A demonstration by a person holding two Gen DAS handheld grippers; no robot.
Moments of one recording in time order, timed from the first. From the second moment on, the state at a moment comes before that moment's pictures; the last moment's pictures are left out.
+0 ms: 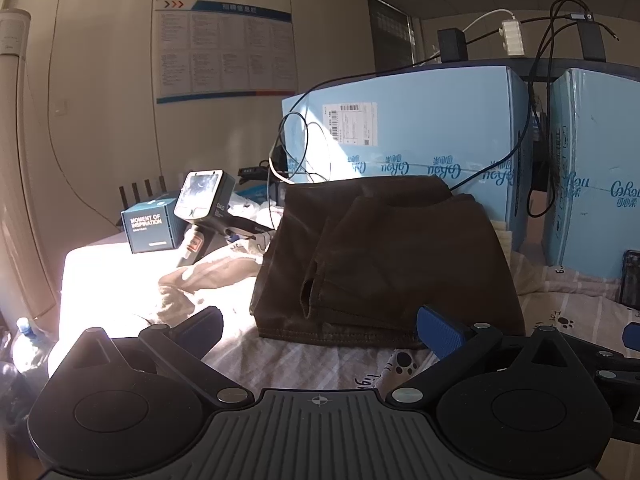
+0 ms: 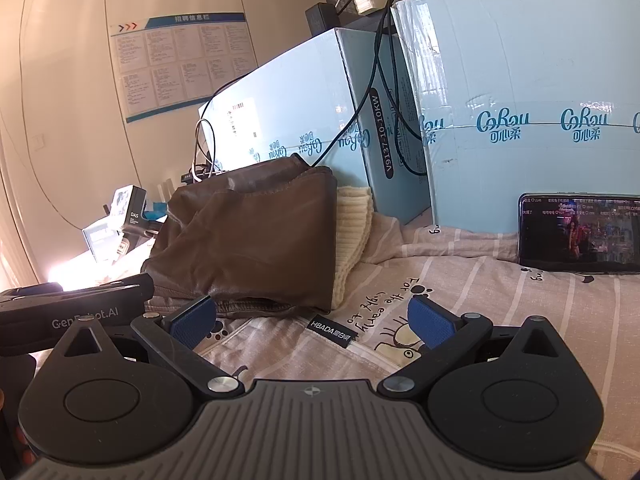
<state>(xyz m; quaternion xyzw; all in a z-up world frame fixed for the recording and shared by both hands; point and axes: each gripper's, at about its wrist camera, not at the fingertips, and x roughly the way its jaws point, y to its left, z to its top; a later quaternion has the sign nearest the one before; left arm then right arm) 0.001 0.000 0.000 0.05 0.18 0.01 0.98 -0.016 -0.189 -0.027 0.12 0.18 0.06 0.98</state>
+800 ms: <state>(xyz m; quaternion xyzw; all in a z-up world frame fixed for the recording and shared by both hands) -0.001 -0.004 0.001 0.04 0.18 0.01 0.98 -0.016 -0.188 -0.028 0.12 0.18 0.05 0.98</state>
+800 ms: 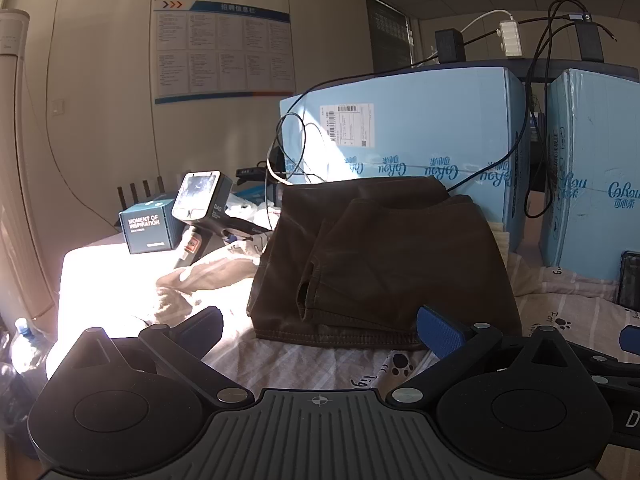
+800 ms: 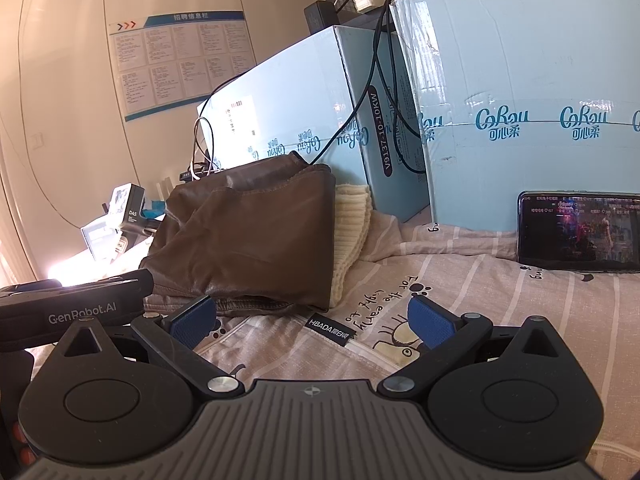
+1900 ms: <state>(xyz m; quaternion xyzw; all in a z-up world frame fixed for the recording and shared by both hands) 0.009 0.002 -0.006 -0.05 0.21 0.00 0.98 -0.017 -0.187 -0.026 0.11 0.17 0.05 0.98</state>
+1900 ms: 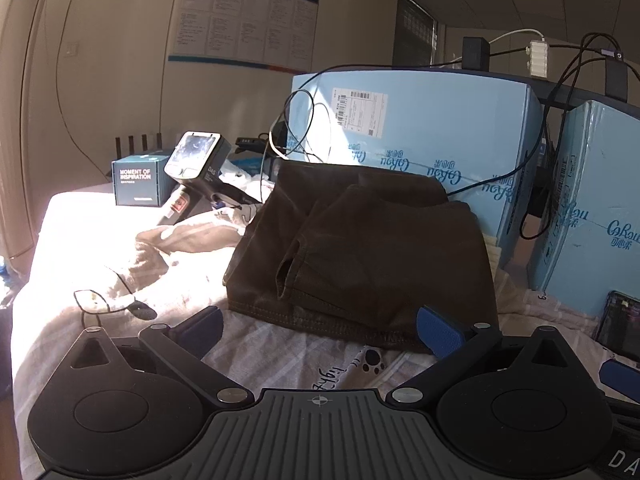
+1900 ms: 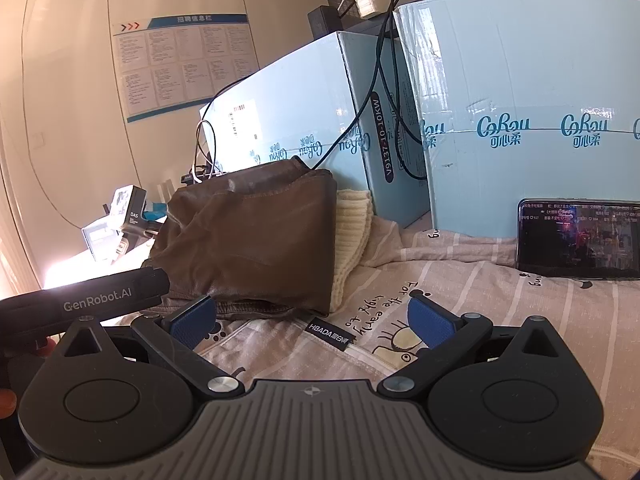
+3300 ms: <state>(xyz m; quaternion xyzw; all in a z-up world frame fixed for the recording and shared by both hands) 0.009 -0.016 -0.023 -0.10 0.13 0.02 0.99 -0.016 -0.191 -0.033 0.10 0.14 0.02 0.98</state>
